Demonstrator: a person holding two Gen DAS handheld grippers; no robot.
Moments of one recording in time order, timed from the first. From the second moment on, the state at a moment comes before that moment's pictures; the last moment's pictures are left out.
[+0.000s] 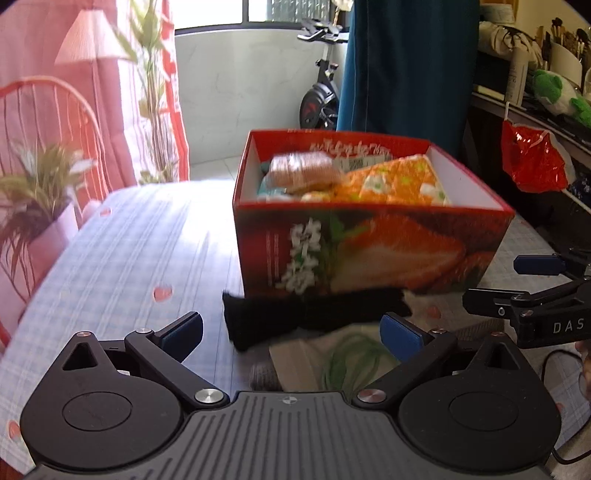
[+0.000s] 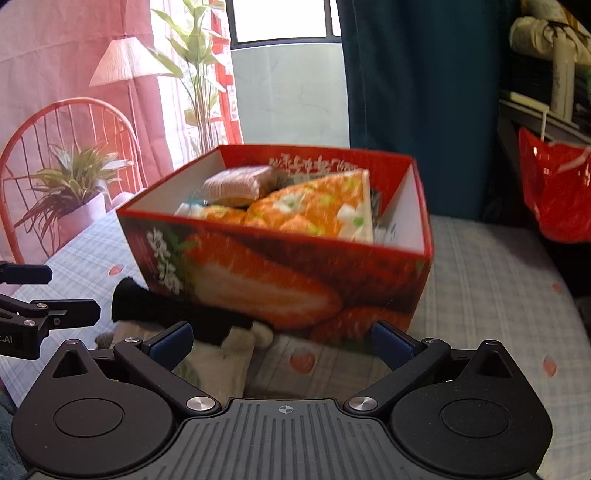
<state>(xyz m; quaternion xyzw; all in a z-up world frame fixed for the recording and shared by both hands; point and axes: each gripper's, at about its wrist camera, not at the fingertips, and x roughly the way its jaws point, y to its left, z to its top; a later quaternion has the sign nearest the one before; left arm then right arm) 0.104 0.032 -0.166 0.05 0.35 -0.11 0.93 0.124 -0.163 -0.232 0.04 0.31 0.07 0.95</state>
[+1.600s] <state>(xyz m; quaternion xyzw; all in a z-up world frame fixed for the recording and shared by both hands) 0.105 0.049 -0.240 -0.08 0.39 -0.18 0.90 0.094 -0.141 -0.301 0.06 0.32 0.16 0.93</state>
